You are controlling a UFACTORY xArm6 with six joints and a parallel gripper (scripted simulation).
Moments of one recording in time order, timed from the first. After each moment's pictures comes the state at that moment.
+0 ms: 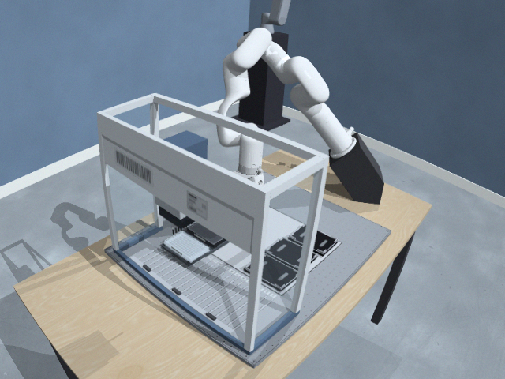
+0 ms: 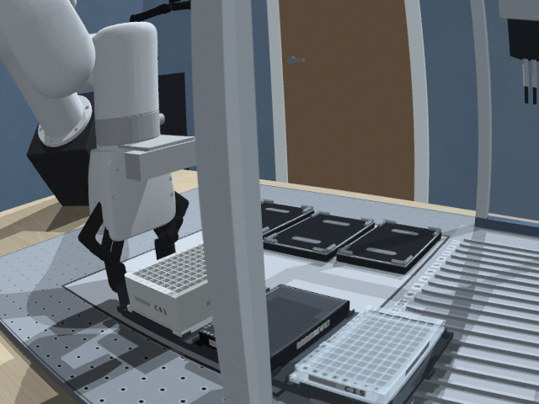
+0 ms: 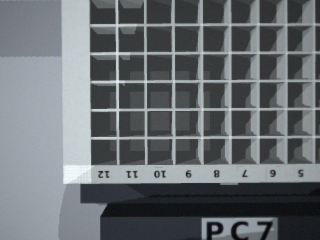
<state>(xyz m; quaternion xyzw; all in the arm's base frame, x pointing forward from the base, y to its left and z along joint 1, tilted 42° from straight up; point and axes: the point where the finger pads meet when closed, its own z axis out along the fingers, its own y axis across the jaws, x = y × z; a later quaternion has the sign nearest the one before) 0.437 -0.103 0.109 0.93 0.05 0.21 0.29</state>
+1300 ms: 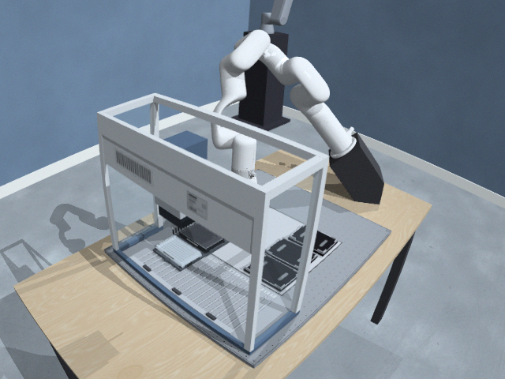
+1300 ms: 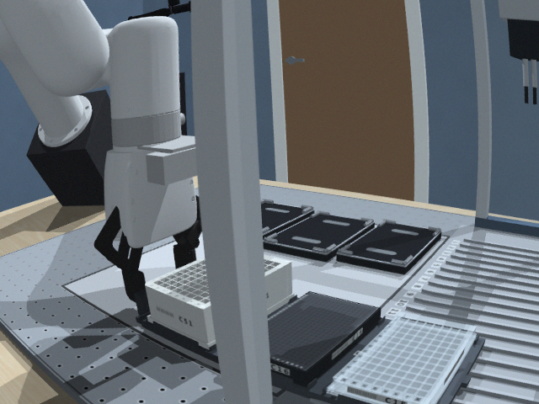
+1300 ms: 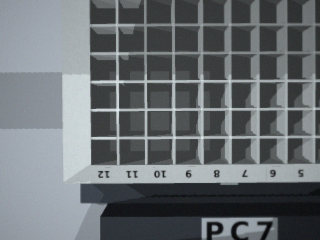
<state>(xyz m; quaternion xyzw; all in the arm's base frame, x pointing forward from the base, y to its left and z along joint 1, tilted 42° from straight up) 0.469 -0.096 0.122 0.93 0.05 0.21 0.29</state>
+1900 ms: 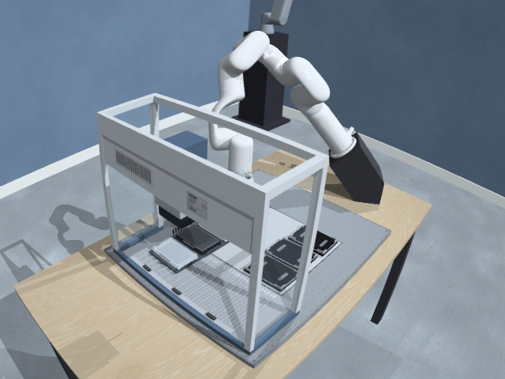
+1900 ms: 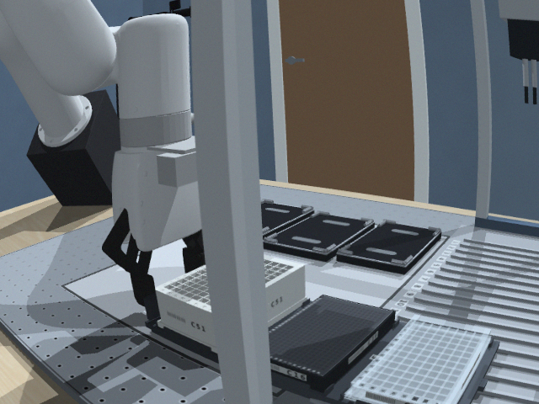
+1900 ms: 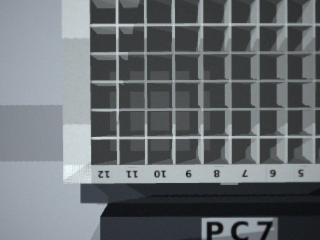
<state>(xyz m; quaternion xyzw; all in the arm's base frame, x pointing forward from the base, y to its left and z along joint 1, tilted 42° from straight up) 0.483 -0.092 0.127 0.93 0.05 0.21 0.29</state>
